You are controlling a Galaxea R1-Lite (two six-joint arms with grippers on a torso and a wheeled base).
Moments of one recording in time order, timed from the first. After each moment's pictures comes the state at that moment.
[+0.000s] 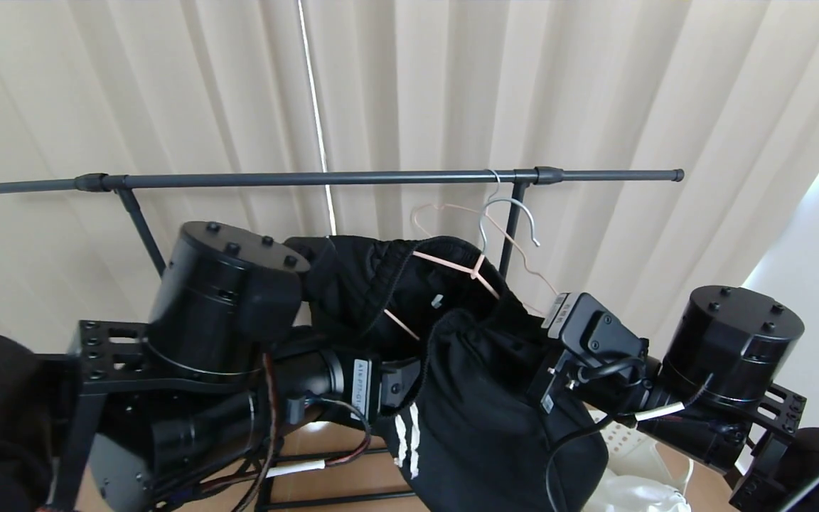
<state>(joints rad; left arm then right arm) -0.85 1.55 -0.91 -0.07 0.29 -0.36 0.64 1.79 -0.49 -1.22 0.15 -0.52</state>
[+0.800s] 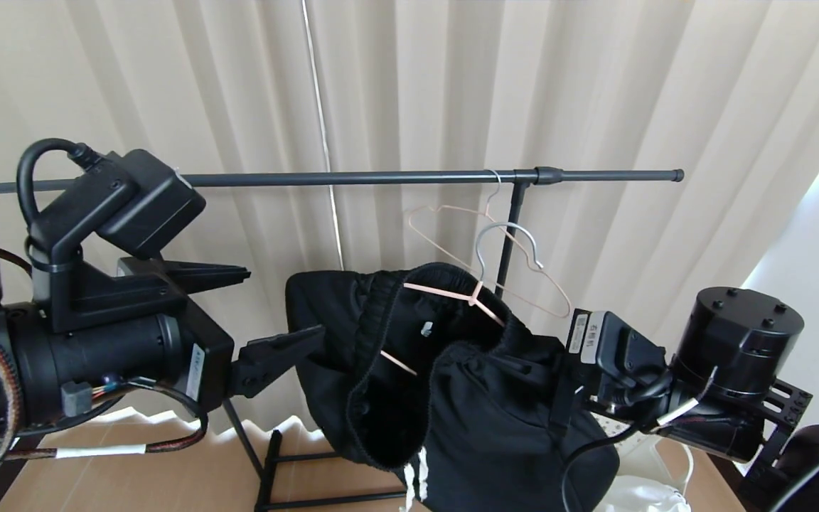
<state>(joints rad) -0.61 1.27 -0.84 -0.07 0.02 0.22 0.55 1.80 -0.46 -1.22 0.47 -0.52</state>
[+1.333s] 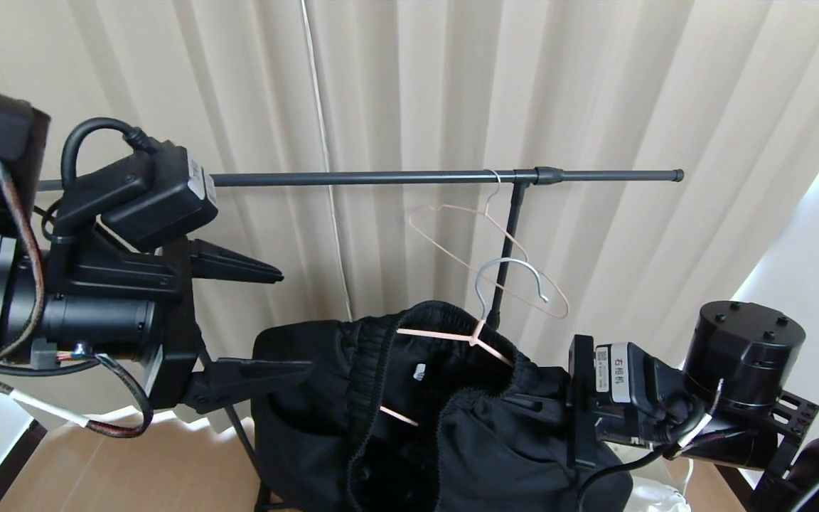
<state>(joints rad) -0.41 1.38 -1.12 0.32 -0.48 0.62 0.53 1.80 -0.40 -1.21 0.68 -0.52</state>
